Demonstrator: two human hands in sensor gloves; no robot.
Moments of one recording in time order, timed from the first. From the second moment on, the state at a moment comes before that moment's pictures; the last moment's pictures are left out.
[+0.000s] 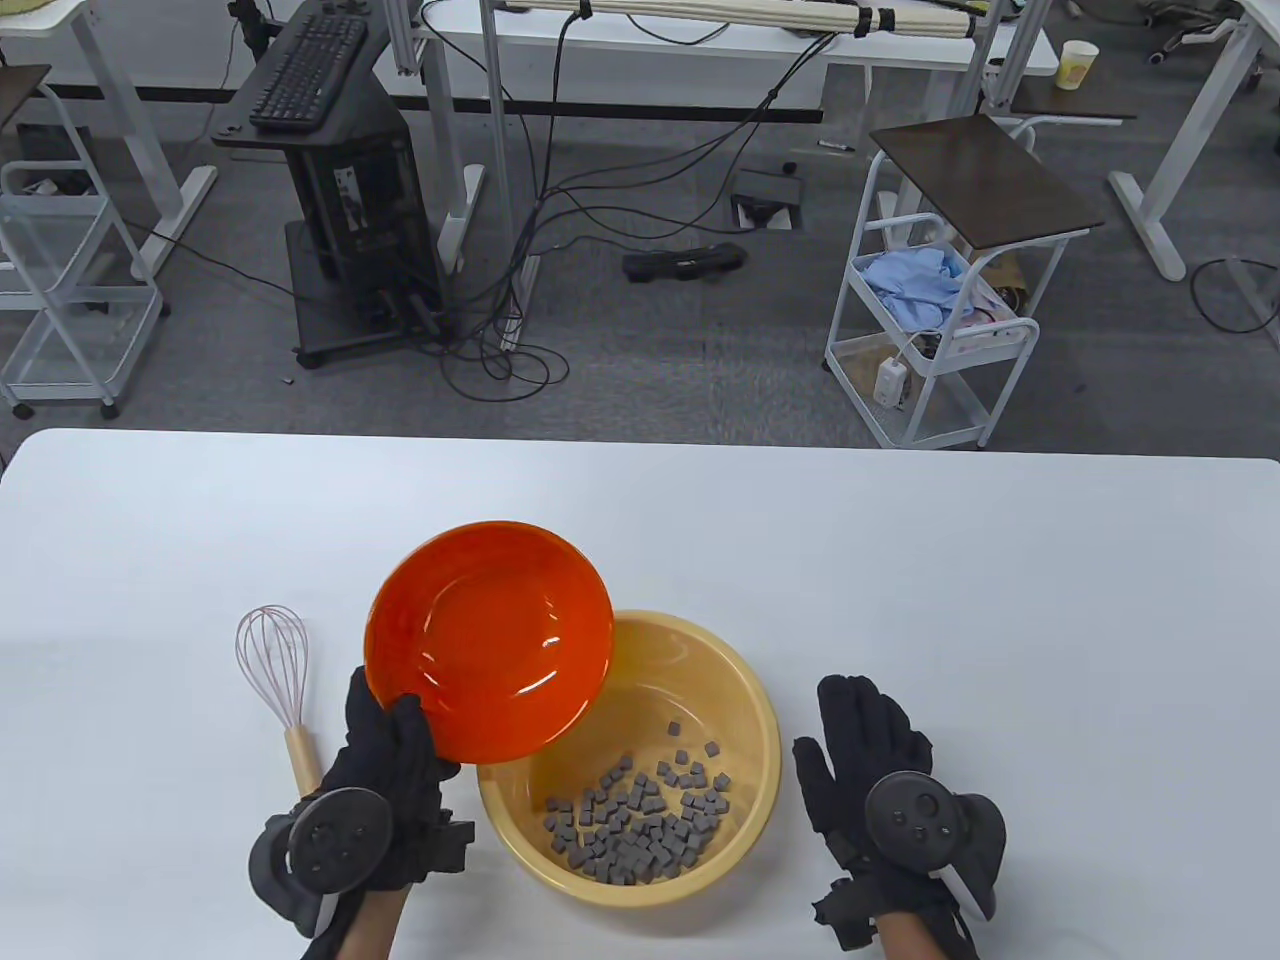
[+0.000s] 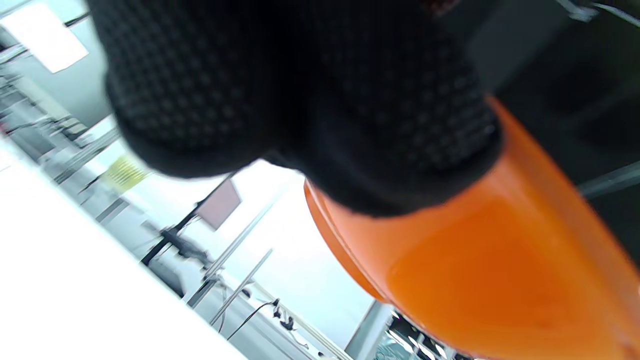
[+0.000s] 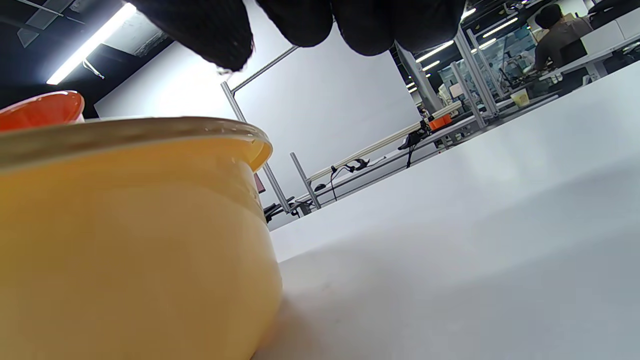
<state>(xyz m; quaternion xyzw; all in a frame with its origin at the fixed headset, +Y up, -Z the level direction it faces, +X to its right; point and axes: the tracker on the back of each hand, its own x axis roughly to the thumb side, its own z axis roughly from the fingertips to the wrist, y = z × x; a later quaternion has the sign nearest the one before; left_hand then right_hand) -0.248 -0.711 -0.246 0.30 0.07 0.34 0.89 0.201 -0.739 -0.264 0.07 -0.11 0.95 0.28</state>
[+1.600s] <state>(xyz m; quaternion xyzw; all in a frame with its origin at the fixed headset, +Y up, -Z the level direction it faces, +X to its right) -0.325 -0.744 -0.345 -0.02 0.26 0.45 0.86 0.200 -0.747 -0.266 0.09 -0.10 0.95 0.28</state>
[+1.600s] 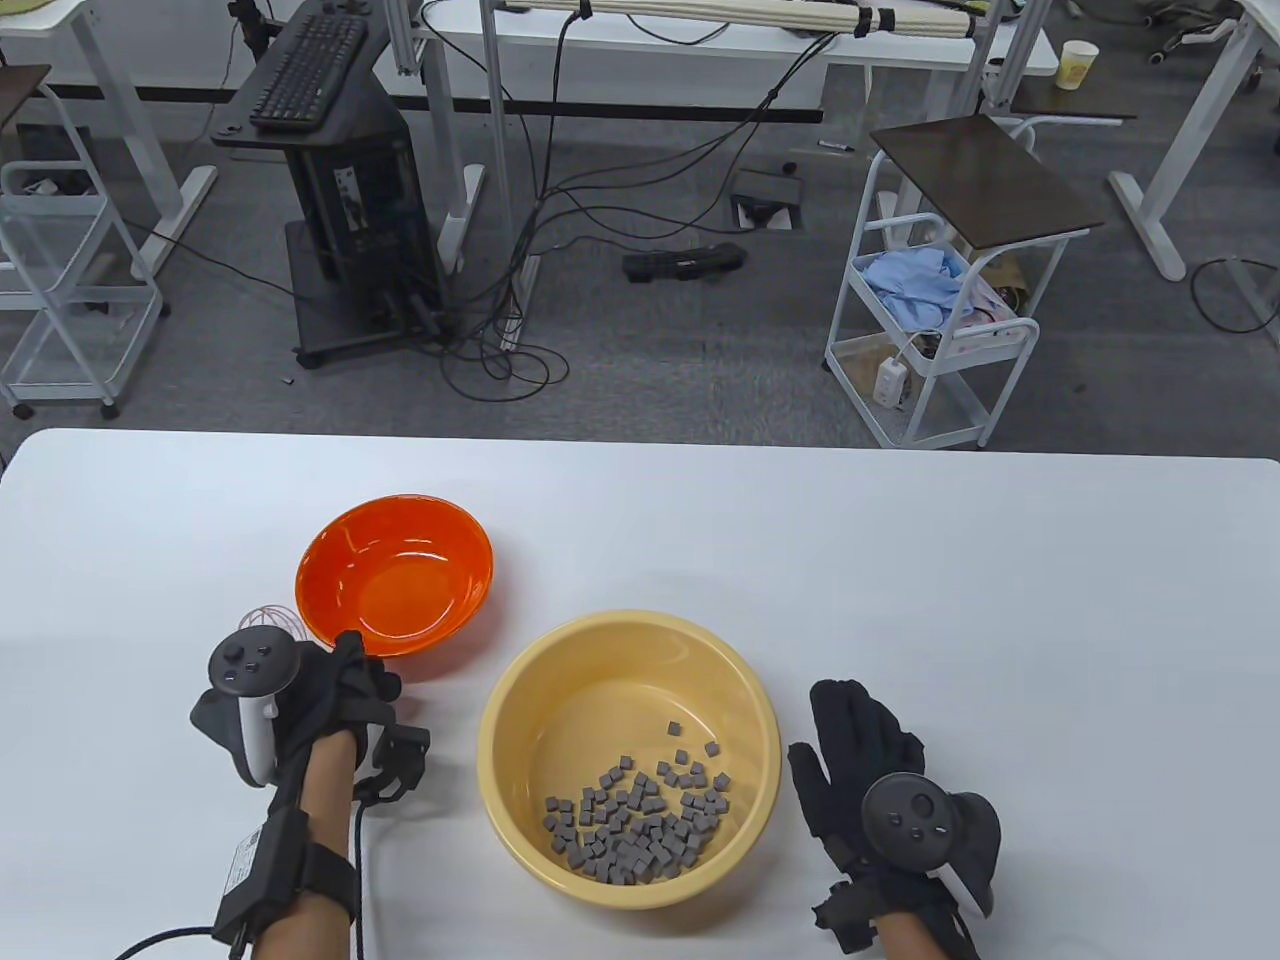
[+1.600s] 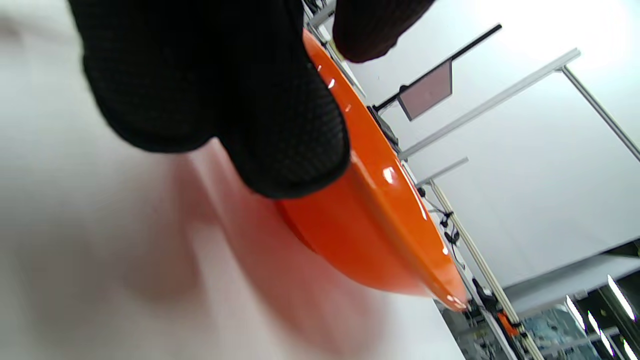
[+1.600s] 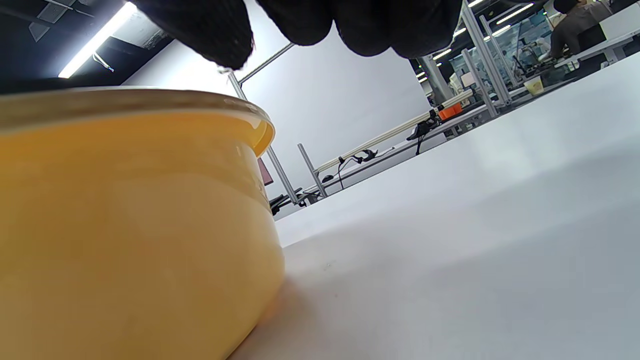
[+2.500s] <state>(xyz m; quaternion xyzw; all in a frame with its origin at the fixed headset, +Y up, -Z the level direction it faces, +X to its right) -0.315 -0.772 -0.283 -0.12 0.28 -0.03 0.95 0.198 -0.747 -0.264 0.10 -0.10 0.95 0.28</state>
